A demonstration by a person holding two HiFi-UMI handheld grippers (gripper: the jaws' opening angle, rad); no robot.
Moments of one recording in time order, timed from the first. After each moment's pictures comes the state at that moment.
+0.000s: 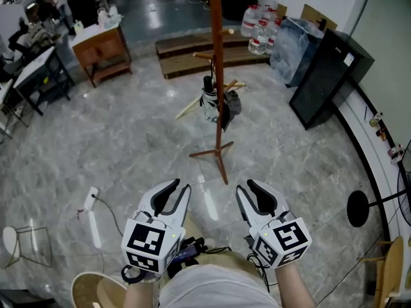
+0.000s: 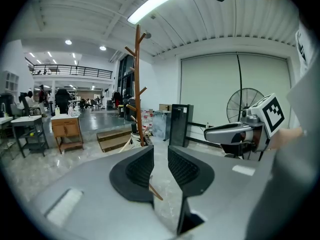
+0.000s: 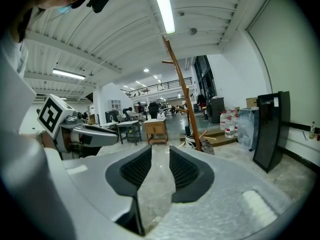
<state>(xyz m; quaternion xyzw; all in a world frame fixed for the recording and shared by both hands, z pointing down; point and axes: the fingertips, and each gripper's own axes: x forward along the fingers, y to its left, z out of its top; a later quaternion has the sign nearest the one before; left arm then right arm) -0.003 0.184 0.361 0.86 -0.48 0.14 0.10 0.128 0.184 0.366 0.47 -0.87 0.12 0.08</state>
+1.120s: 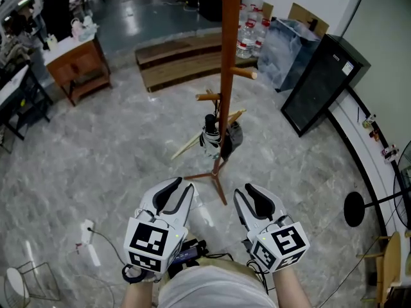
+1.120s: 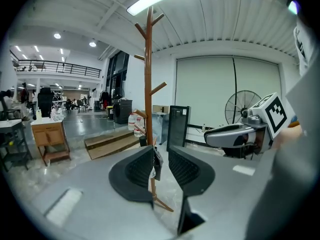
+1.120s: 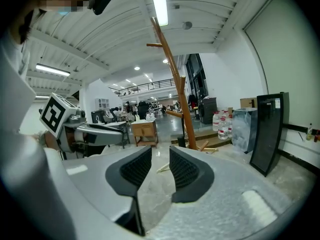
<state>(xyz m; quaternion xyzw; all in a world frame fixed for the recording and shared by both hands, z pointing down) -0.036 -0.020 0.349 0.90 -0.42 0.14 0.08 0.084 0.005 0.356 0.52 -0.84 0.13 0.08</state>
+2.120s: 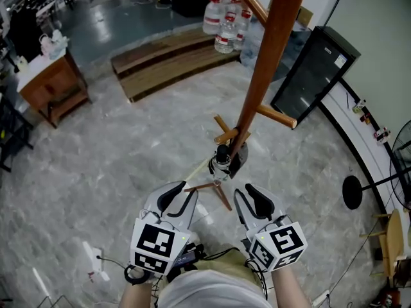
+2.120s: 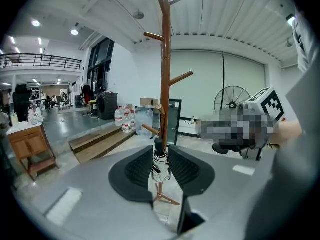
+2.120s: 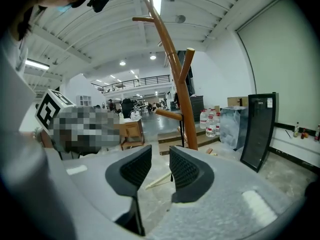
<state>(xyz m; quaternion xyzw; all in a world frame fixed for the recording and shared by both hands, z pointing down) -0.068 -0.147 0.360 0.93 -0.32 0.19 0.08 0.040 -0.113 0.361 0.59 -0.79 0.15 0.09</state>
